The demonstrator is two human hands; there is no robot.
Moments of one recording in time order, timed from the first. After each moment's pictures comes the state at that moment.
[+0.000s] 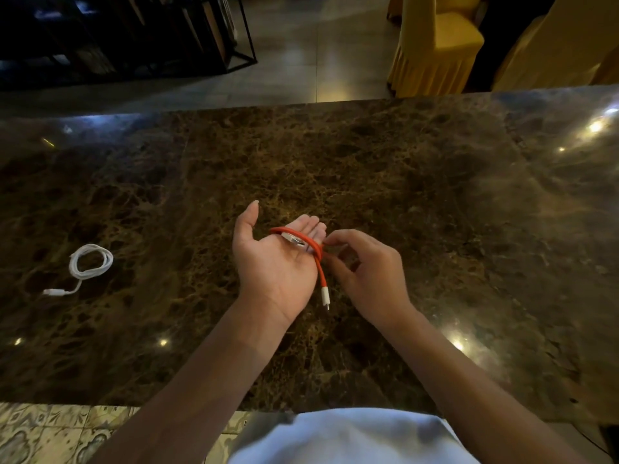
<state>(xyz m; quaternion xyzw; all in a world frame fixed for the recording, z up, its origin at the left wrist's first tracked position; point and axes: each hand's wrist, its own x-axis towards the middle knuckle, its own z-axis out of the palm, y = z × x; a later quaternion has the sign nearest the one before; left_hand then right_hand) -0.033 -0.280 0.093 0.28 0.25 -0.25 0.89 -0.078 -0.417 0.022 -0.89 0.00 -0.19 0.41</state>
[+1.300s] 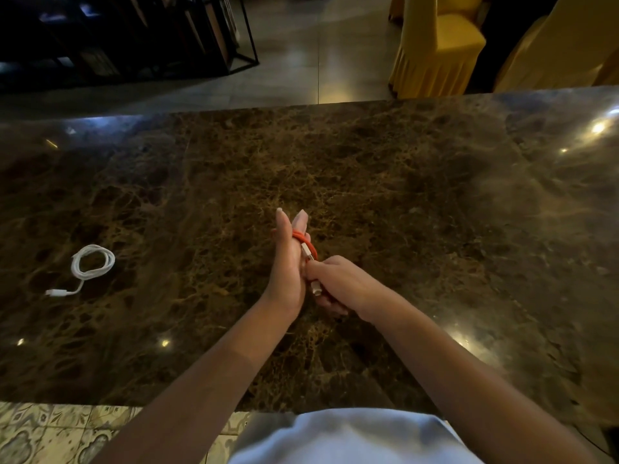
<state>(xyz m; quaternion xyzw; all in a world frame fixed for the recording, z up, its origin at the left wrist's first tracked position) -0.029 -0.288 0.044 0.64 0.06 -0.25 0.73 -0.055 -0.396 0.040 -0.70 0.16 0.34 0.61</state>
